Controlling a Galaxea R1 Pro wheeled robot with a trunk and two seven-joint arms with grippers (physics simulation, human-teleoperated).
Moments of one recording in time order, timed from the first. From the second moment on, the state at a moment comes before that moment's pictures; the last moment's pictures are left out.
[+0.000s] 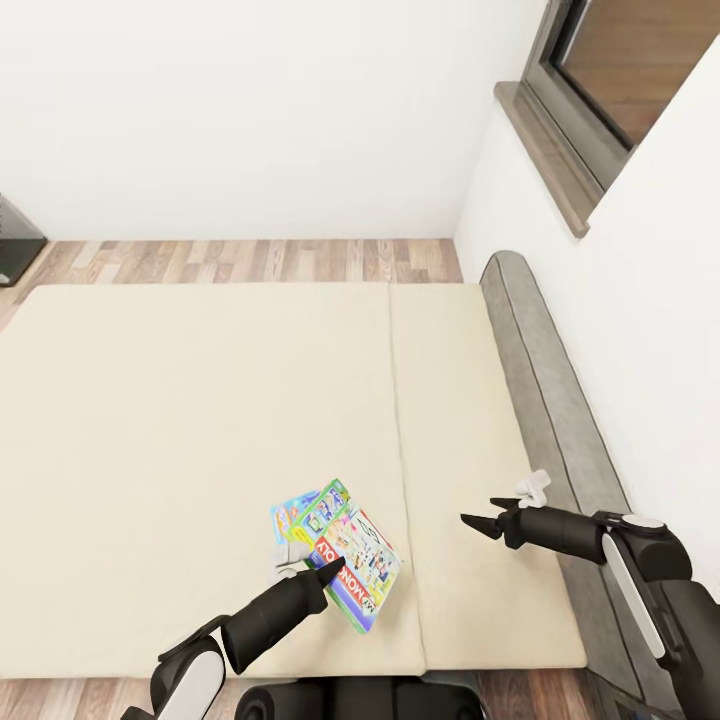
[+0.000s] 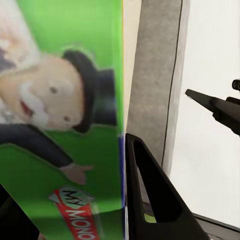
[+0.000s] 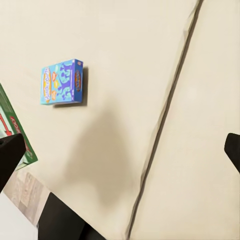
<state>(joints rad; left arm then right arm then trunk) -0.11 0.08 -0.32 -1.54 0.87 0.45 -0.23 -0.39 -0.28 -0.09 -1.47 -0.06 0.76 0.90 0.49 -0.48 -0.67</state>
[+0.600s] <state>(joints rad) -0.11 0.08 -0.32 -1.54 0.87 0.45 -0.23 -0.39 -0.28 -0.09 -1.47 -0.06 0.76 0.90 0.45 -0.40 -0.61</state>
